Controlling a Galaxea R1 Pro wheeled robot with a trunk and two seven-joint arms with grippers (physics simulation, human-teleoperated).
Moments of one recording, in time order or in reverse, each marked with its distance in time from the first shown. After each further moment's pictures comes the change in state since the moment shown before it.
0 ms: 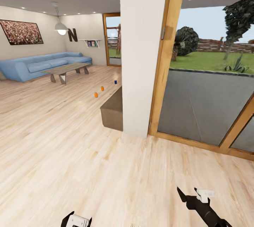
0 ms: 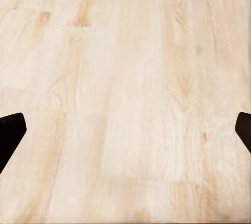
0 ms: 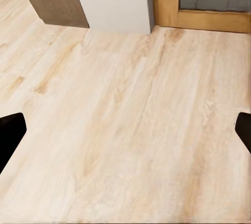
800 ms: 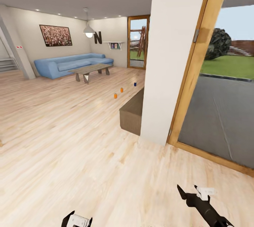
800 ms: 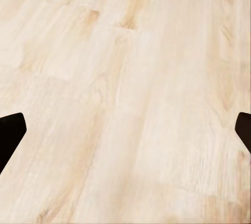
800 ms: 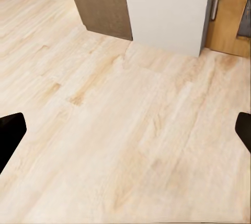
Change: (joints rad) left arm 0.000 -0.002 -0.004 -0.001 -0.007 -0.007 0.003; right arm 0.000 0.002 0.002 -0.031 0.001 0.001 -0.012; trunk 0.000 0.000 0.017
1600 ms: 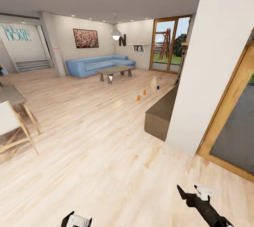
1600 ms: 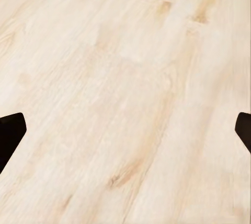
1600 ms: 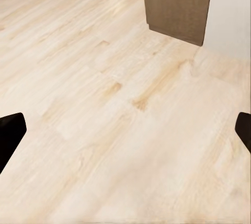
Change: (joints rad) left arm 0.000 0.002 -0.002 0.000 0.003 0.009 0.005; right arm 0.000 0.000 0.000 0.000 0.000 0.004 0.001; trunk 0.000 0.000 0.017
